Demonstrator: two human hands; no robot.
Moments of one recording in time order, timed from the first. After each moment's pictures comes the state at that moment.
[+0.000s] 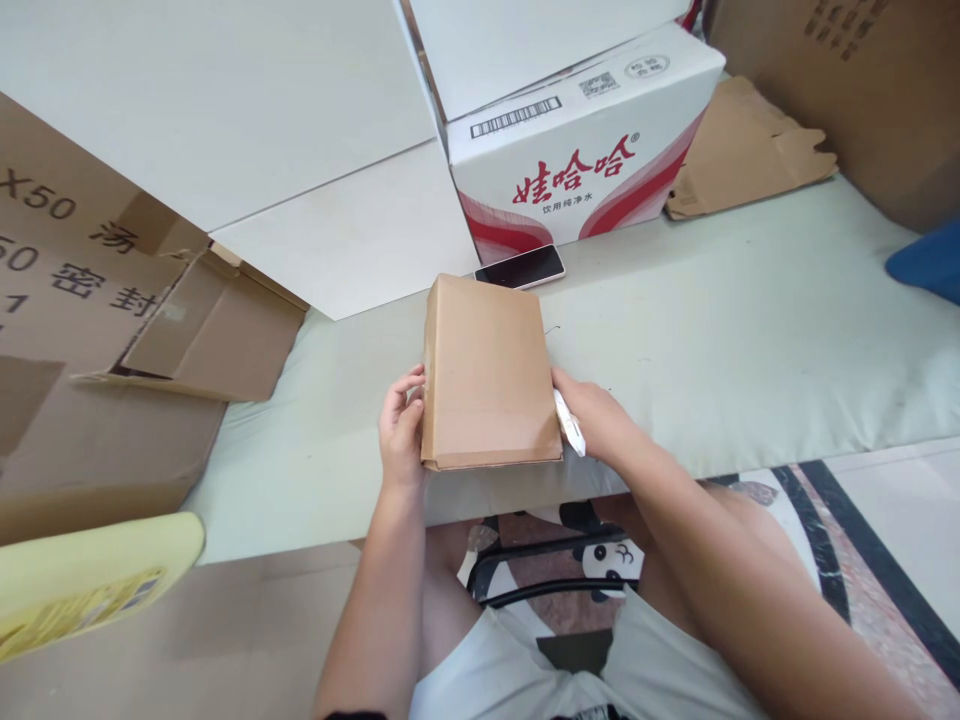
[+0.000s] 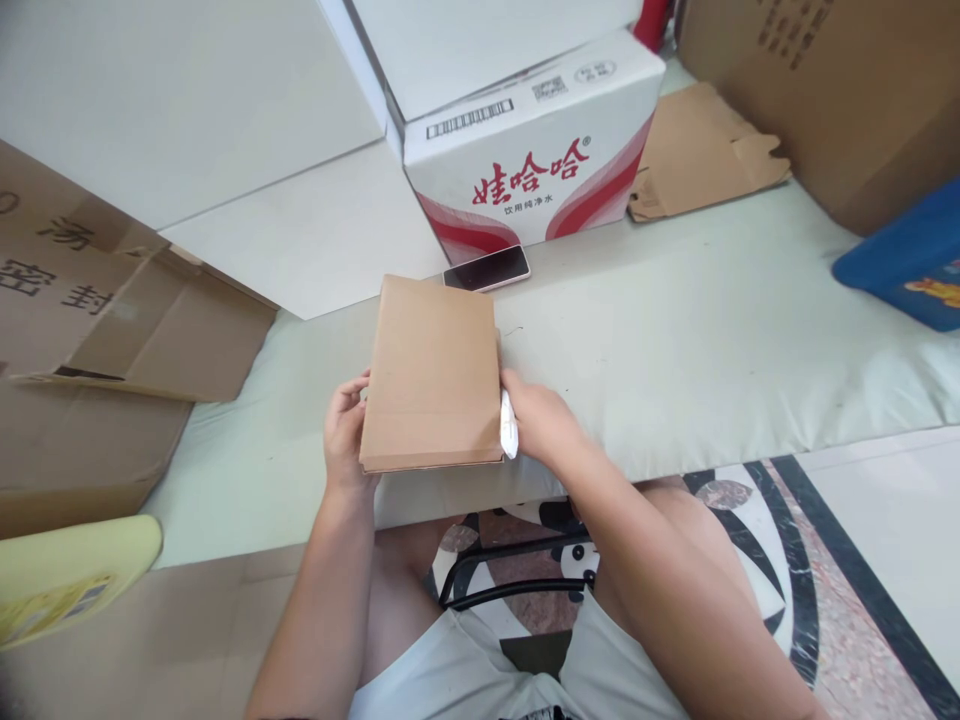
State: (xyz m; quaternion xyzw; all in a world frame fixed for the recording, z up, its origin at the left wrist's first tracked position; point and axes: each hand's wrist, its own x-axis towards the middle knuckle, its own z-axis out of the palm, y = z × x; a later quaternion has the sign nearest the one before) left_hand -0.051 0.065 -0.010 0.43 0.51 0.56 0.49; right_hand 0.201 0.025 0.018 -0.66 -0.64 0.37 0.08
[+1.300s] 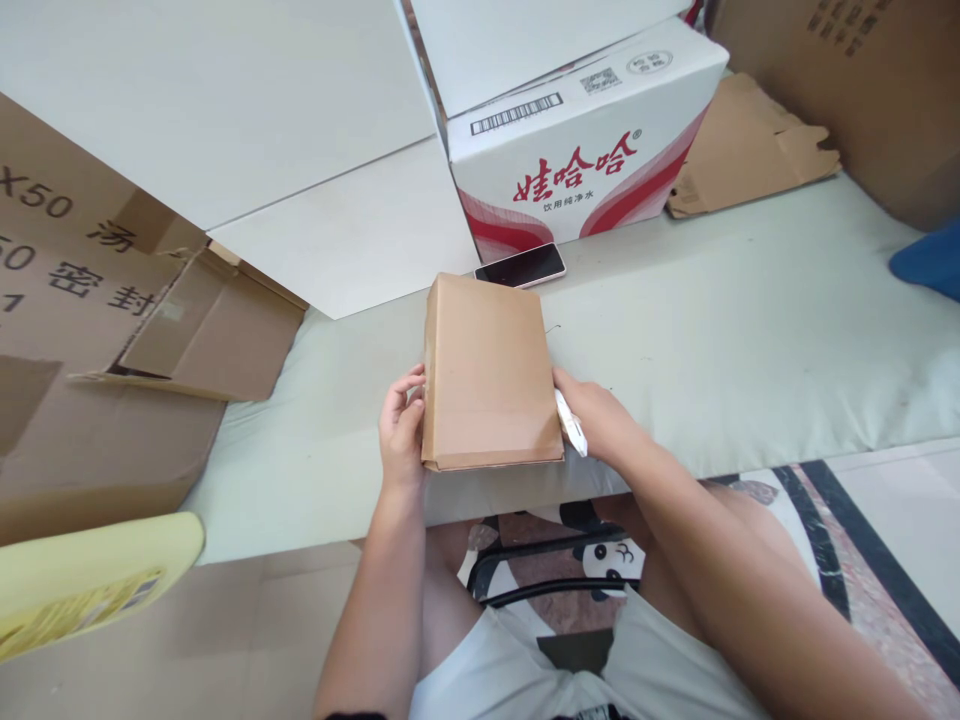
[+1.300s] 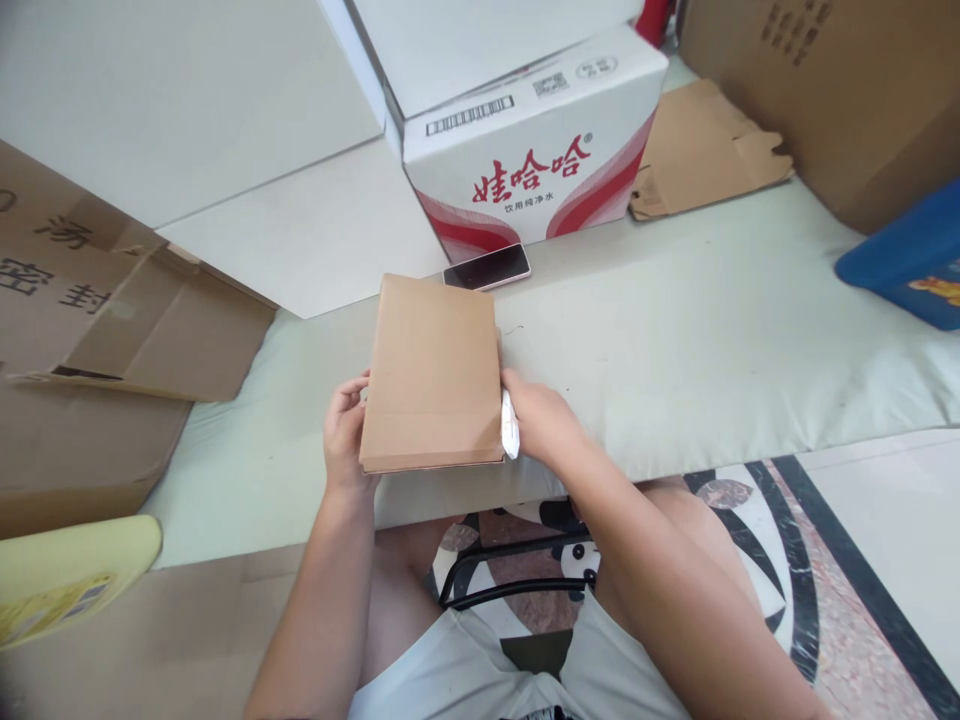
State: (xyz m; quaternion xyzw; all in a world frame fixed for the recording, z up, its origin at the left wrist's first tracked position) left_hand -0.051 0.064 -0.010 0.43 0.51 0.56 0.49; right_hand 0.201 0.025 0.019 -0.66 -0.64 0.38 0.08
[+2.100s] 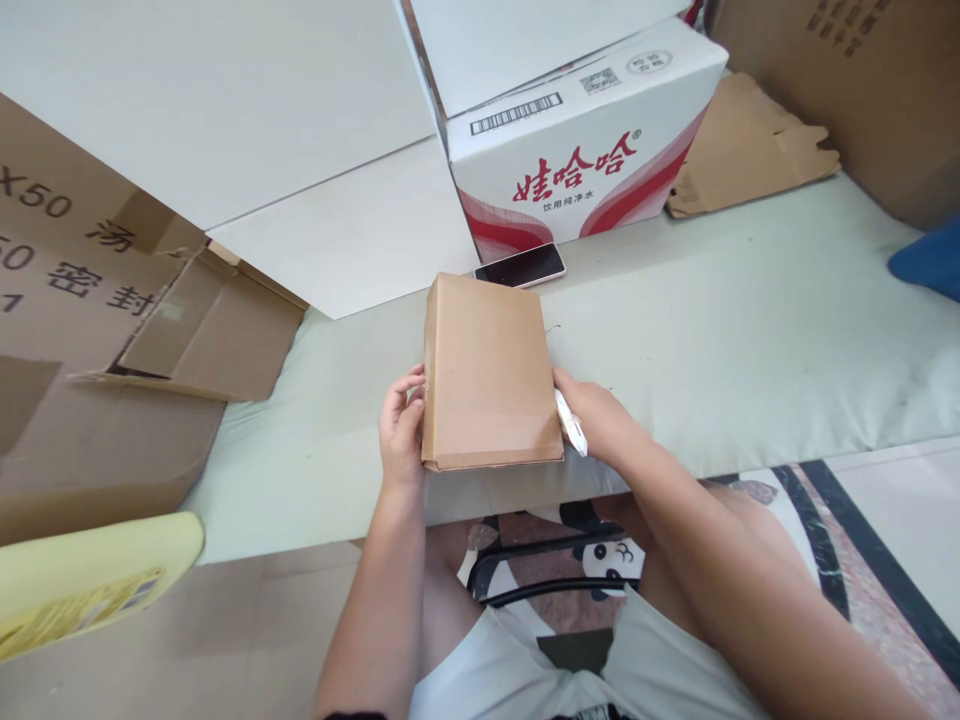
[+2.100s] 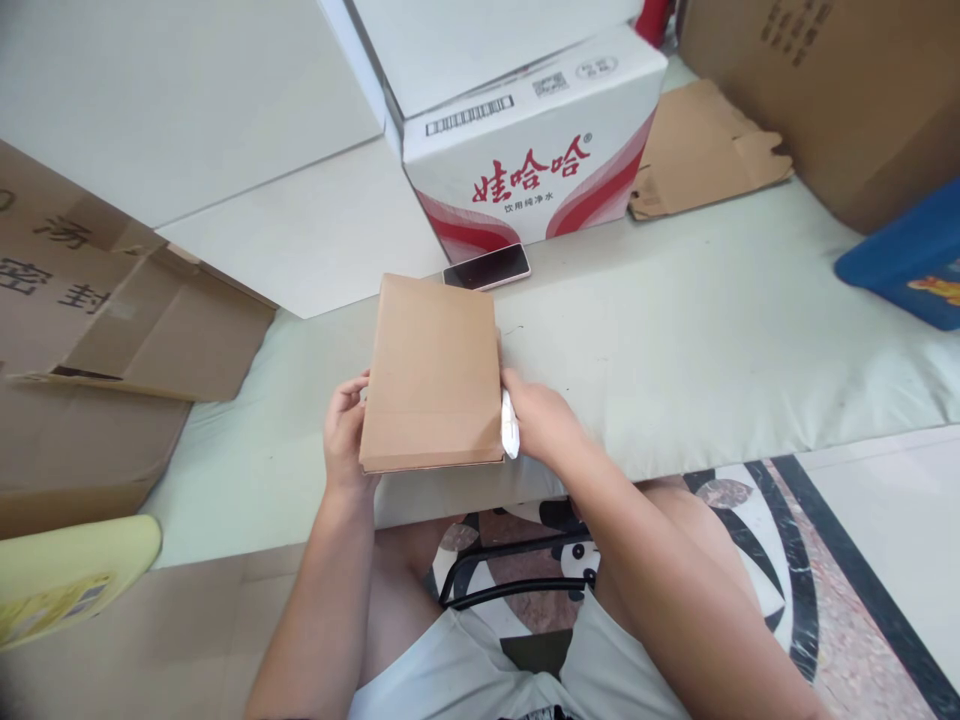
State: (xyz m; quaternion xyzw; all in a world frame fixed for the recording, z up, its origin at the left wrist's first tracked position) left_hand -0.052 0.064 -0.012 0.44 0.51 0.55 0.49; right_hand 0.202 0.024 0.021 -0.66 -0.65 0.38 0.08
